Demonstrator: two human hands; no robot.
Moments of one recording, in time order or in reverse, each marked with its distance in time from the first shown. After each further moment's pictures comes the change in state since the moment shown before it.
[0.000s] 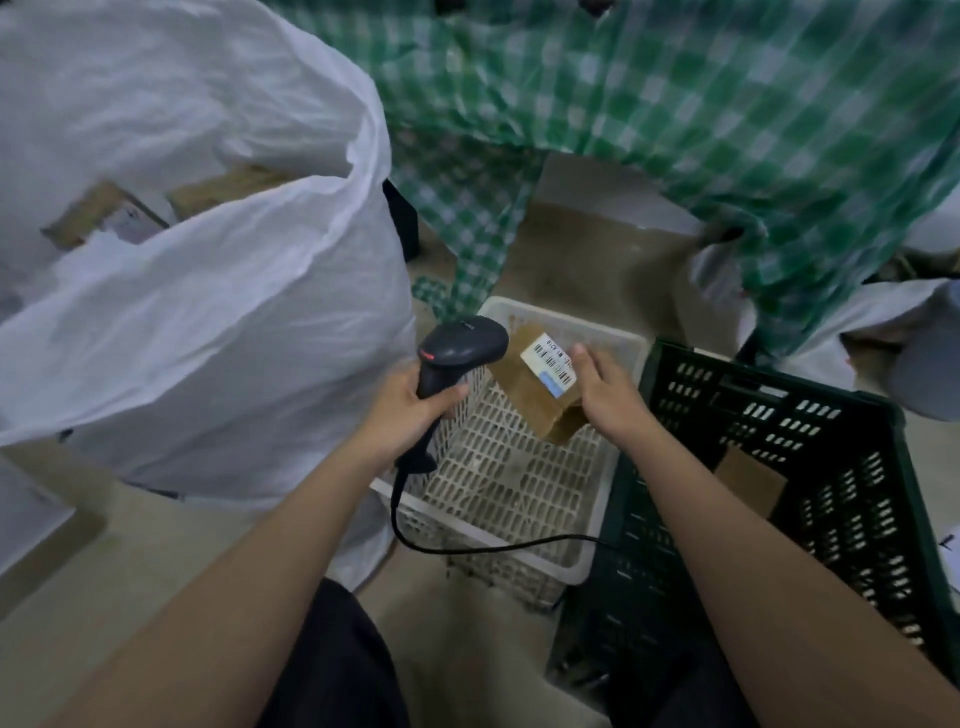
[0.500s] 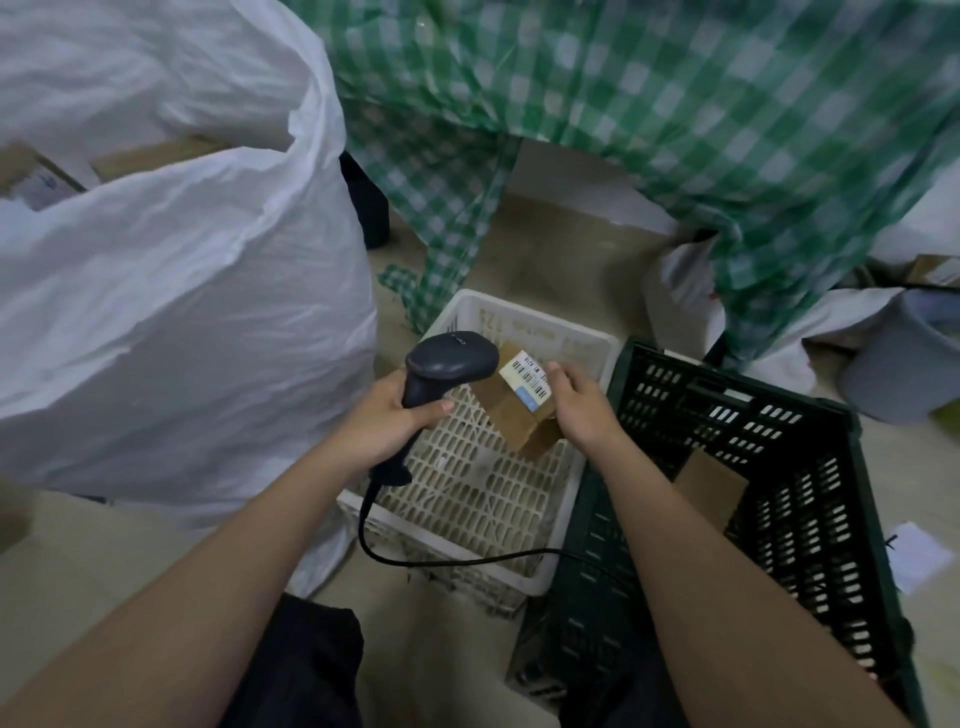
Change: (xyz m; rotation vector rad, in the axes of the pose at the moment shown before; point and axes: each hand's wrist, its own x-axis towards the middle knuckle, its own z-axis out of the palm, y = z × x) left_hand 0.029 -0.019 0.026 -0.003 -0.089 0.000; right_hand 0.020 0.027 -0.002 -0.004 0.013 0.106
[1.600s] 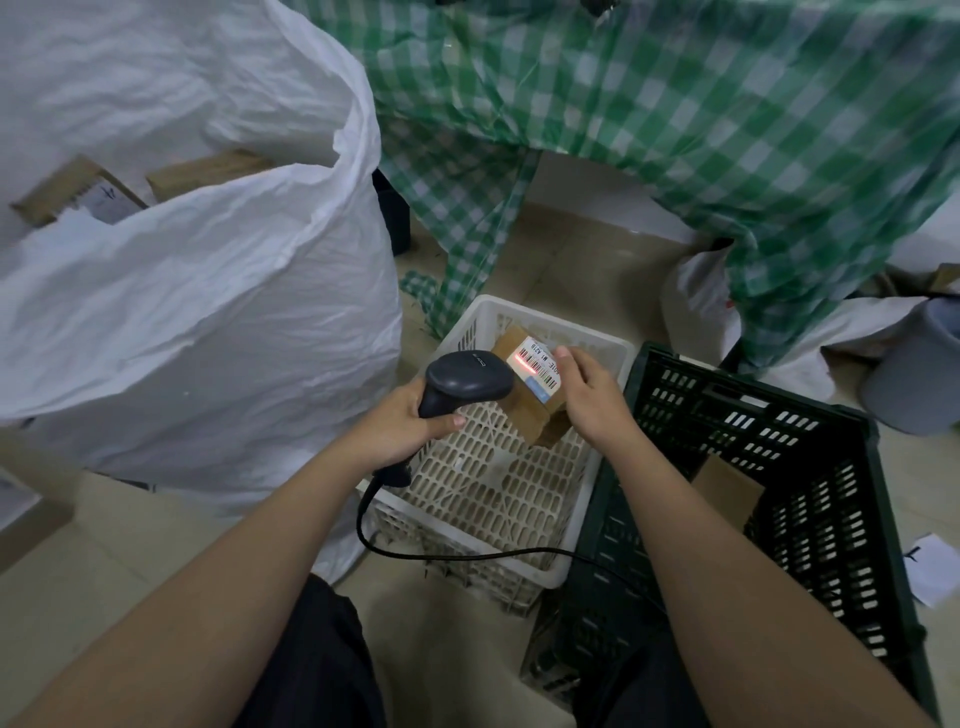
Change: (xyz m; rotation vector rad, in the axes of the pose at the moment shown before) left_hand -0.009 -0.013 -0.015 0.082 -0.126 0.026; right_hand -0.015 -0.019 0.002 -0.009 0.018 -0.131
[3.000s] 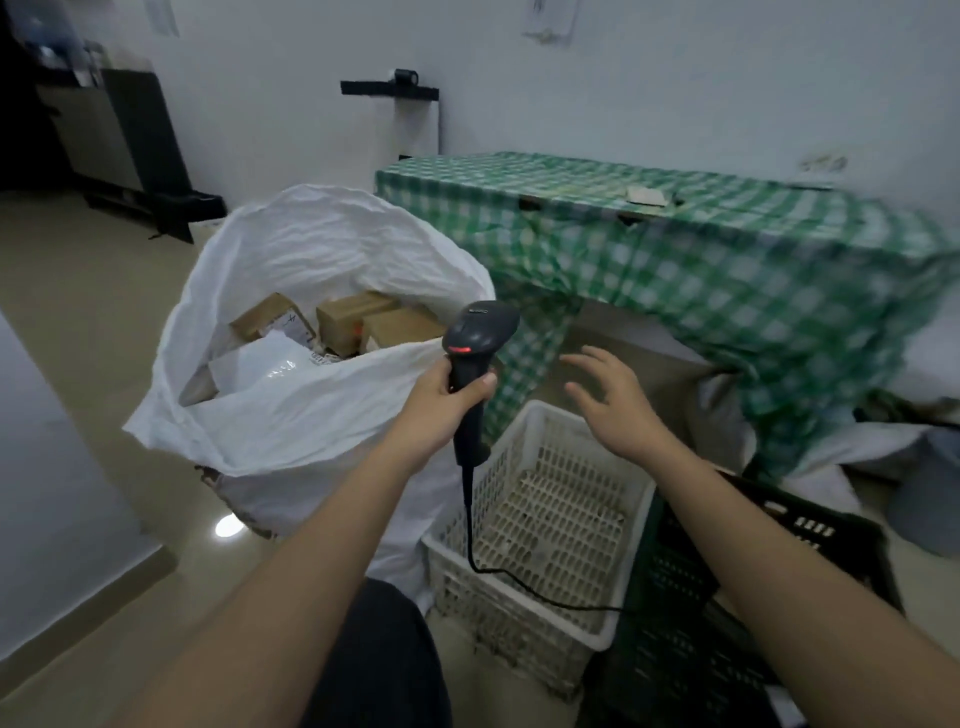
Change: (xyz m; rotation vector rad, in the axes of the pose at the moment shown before) left_hand -0.121 0.131 -0.086 -0.267 0.356 0.229; right_hand -0.073 -0.171 -0.019 -0.390 -0.040 -0.448
